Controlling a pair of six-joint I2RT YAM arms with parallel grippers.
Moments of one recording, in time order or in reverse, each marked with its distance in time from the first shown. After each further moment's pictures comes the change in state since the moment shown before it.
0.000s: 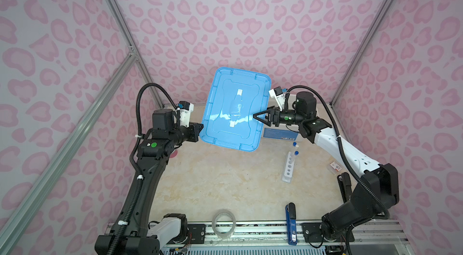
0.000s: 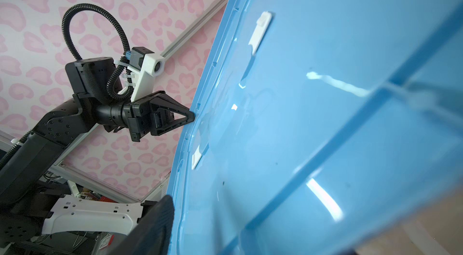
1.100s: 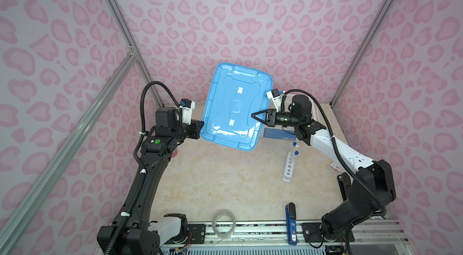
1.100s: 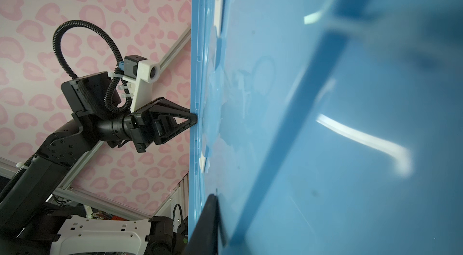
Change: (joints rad) left arm -0.023 0.048 -0.002 0.062 -0.051 0.014; right arm 0.023 0.027 -0.049 0.102 0.062 0.134
